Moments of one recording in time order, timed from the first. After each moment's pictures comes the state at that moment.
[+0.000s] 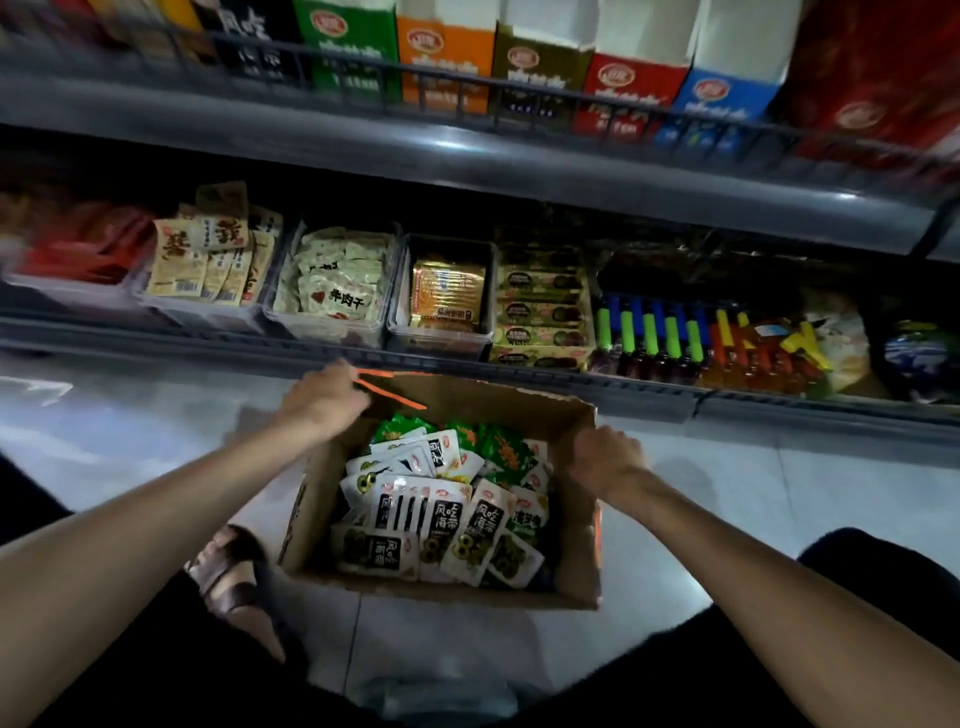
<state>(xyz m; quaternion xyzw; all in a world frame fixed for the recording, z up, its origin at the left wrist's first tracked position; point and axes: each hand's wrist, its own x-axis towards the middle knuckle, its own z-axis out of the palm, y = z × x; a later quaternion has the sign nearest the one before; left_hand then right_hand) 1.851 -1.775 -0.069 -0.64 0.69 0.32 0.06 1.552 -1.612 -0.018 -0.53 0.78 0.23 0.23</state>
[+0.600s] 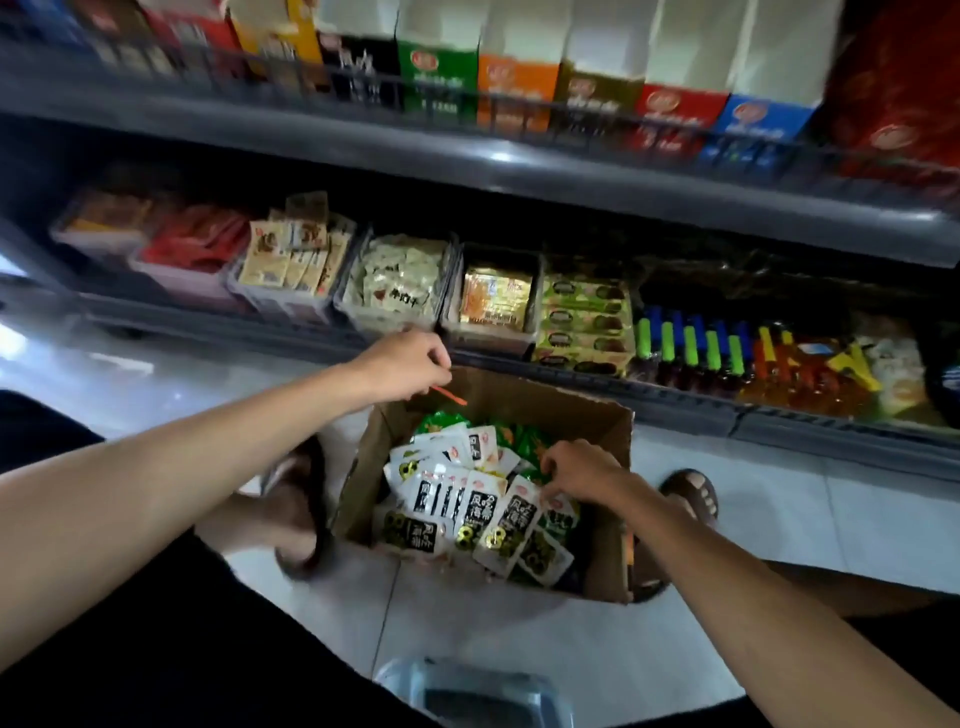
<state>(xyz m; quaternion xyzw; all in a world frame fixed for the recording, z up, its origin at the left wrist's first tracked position) 1.826 -1.717 0.063 -0.55 0.73 0.41 0.02 1.597 -1.617 -0.056 -0.60 0.69 0.19 0.37</state>
